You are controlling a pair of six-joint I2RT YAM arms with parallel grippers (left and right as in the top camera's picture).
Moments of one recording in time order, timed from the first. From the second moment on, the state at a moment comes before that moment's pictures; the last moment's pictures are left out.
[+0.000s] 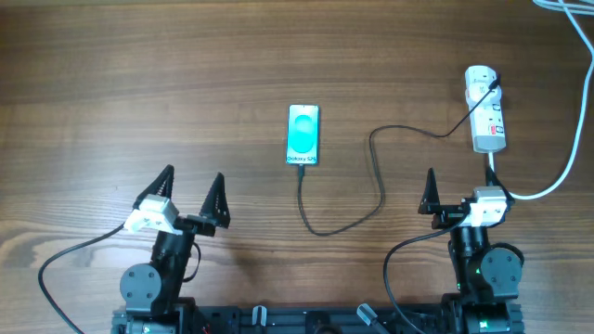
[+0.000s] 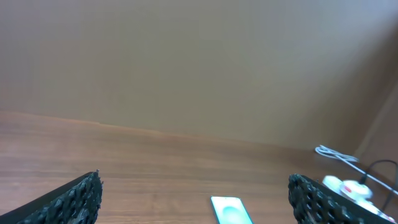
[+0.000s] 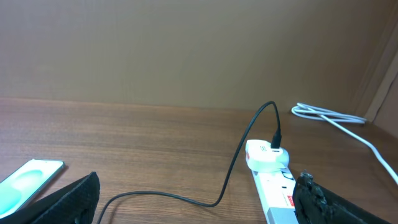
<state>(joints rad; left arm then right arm) -0.05 0.01 0.01 0.14 0.17 -0.30 0.04 0.01 0.01 0.00 0.03 -0.06</state>
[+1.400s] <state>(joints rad) -0.01 0.01 0.01 -0.07 0.00 0.02 0.04 0.01 0.01 0.00 0.03 -0.06</state>
